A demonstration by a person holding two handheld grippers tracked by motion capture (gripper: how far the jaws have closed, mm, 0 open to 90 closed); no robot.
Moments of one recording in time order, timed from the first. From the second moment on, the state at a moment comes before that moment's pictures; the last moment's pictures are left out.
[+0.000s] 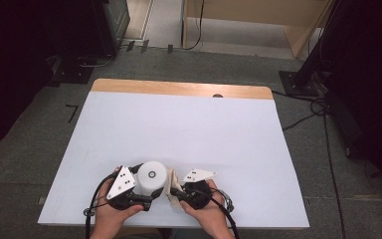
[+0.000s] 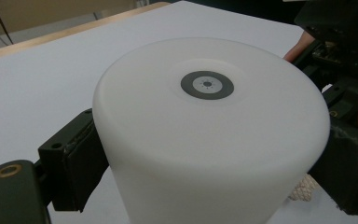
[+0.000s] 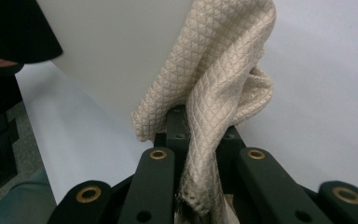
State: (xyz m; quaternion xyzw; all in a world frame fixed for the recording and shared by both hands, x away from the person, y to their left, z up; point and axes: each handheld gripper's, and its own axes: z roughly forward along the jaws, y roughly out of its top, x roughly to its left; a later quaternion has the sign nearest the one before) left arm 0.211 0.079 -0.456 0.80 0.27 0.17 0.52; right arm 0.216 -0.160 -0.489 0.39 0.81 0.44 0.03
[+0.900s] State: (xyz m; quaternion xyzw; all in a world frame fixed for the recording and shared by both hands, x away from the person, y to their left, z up) left arm 0.211 0.079 -0.456 0.79 0.27 0.17 0.52; right arm 0.211 -0.162 -0.475 0.35 0.83 0.44 0.03
